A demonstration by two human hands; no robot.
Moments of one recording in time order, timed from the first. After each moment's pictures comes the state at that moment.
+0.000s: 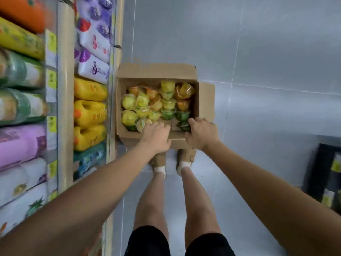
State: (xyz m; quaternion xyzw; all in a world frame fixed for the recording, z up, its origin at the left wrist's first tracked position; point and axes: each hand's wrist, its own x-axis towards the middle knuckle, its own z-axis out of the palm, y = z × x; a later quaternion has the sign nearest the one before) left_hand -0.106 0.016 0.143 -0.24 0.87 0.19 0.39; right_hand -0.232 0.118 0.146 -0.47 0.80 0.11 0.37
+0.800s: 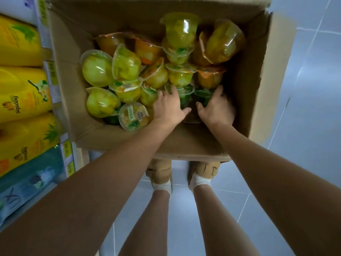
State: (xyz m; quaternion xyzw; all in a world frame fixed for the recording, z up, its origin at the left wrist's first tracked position) left_hand -0.126 0.019 -0.201 -0.44 0.79 0.24 0.35; right_hand -0.218 0.109 -0.202 -0.23 0.90 0.04 0.37
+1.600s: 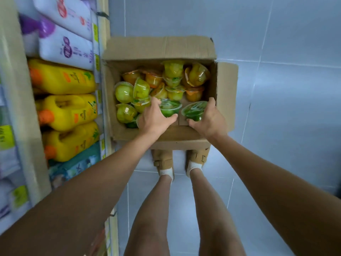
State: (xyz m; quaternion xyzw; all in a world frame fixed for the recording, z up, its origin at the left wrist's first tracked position) left_hand -0.116 -0.009 -0.004 -0.56 0.72 0.32 0.25; right_hand -0.234 0.103 0.001 -0.23 0.87 -0.08 0.43
